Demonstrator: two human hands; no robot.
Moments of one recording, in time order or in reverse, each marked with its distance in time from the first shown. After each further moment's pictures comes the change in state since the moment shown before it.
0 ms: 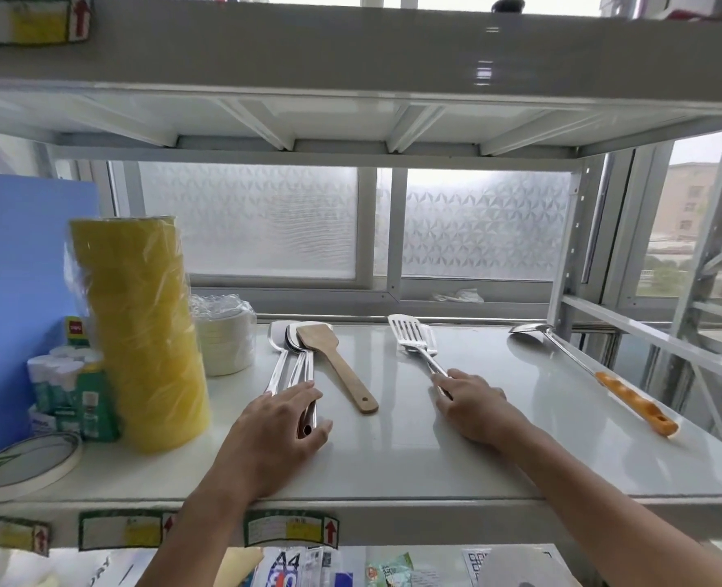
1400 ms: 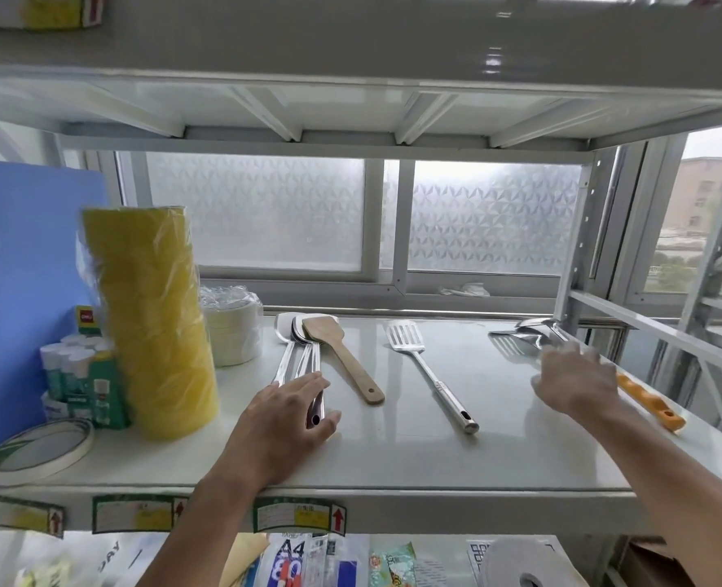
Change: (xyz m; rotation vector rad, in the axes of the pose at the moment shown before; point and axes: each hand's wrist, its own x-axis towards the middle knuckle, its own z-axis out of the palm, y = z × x) left_hand -0.001 0.002 0.000 0.015 0.017 0.013; right_hand -0.010 0.074 -0.056 -0.429 0.239 0.394
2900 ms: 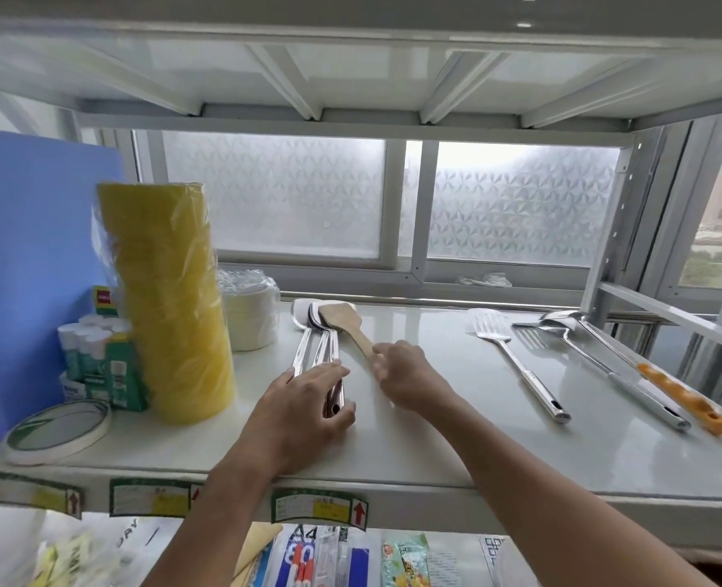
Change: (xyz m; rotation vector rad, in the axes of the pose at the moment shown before) left_hand 0.000 -0.001 -0.005 -0.050 -0.035 0.000; right_hand -0.049 -0.209 0.008 0.629 -0.181 -0.517
